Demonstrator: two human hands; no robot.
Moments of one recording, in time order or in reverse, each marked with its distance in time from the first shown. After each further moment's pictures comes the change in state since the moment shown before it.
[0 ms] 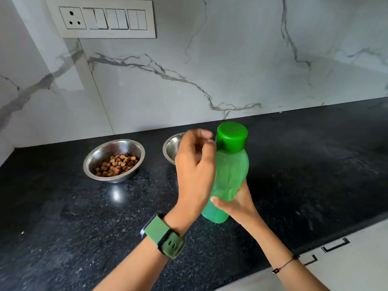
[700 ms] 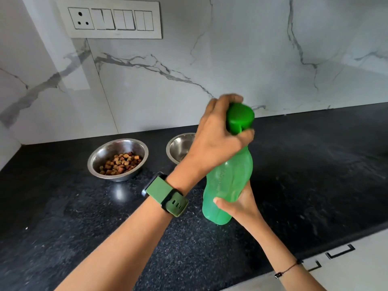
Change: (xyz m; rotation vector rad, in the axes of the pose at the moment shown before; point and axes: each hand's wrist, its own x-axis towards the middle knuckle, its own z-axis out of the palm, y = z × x) left_hand 0.041 0.033 0.014 0.336 -0.366 0.203; right_hand -0.002 -0.002 0.000 -0.015 -0.009 -0.012
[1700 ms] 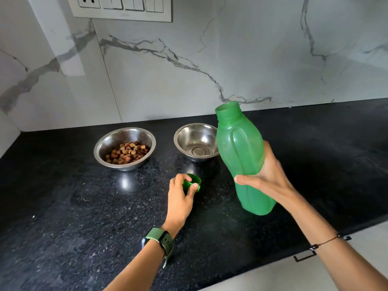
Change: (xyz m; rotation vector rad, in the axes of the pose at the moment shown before) left_hand -0.117 -0.184 0.012 0.054 0.125 -0.527; right_hand 0.013 -0.072 -0.022 -0.444 -0.022 -0.039
